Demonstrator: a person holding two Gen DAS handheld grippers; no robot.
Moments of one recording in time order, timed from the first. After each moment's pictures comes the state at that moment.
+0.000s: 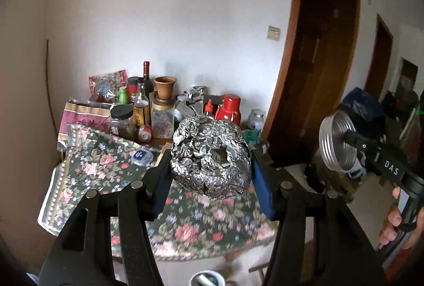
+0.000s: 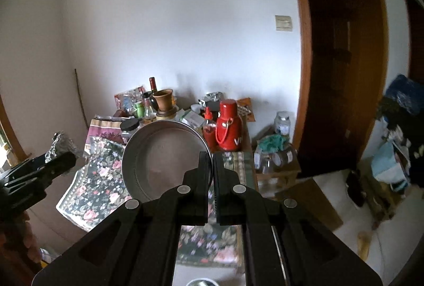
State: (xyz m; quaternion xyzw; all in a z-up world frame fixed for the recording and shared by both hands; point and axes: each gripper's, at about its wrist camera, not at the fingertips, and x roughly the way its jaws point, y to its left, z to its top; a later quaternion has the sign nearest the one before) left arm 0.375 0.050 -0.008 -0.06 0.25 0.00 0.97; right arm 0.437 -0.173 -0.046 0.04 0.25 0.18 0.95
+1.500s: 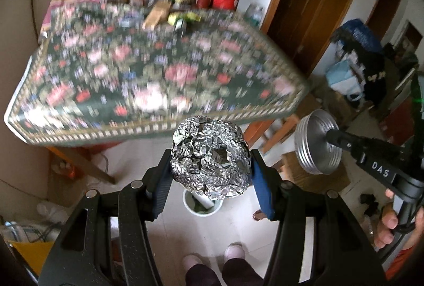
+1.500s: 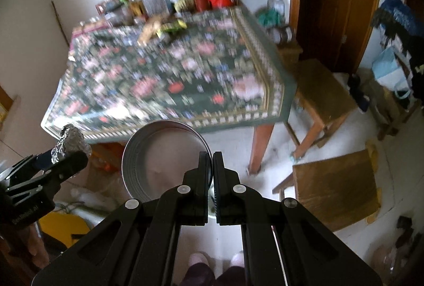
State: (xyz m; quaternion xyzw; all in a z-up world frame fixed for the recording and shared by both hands) left arm 0.304 0.034 -0.256 -0.08 0.46 -0.03 0.88; right arm 0.353 -0.161 -0.269 0.04 0.48 0.15 0.86
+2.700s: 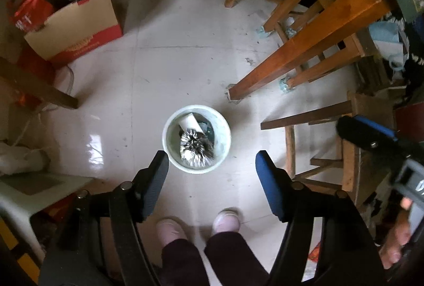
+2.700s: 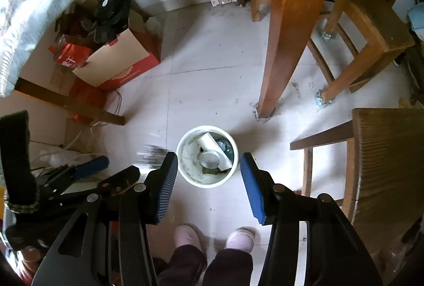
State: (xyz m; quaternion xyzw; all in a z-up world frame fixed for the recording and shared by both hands) left arm 0.371 0.005 -0.567 -0.13 0.63 -0.01 0.76; right arm 0.421 -0.150 -0.519 0.03 0.62 0.18 0.76
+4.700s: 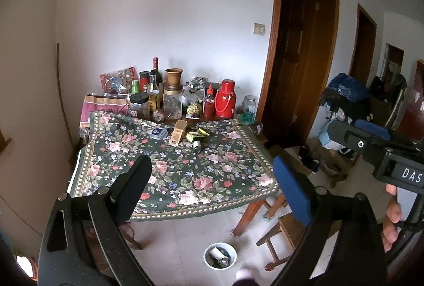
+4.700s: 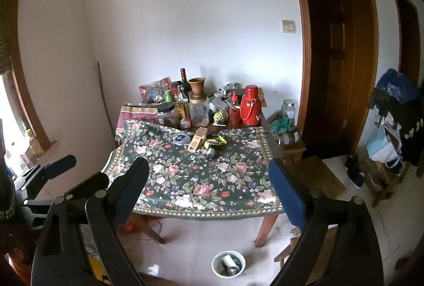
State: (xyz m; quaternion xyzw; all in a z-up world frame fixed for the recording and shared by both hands) left arm 0.216 0.075 -0.013 -0.04 0.25 -0.02 0.97; right arm 0.277 -0.123 -0.035 0.04 0.25 0.18 0.95
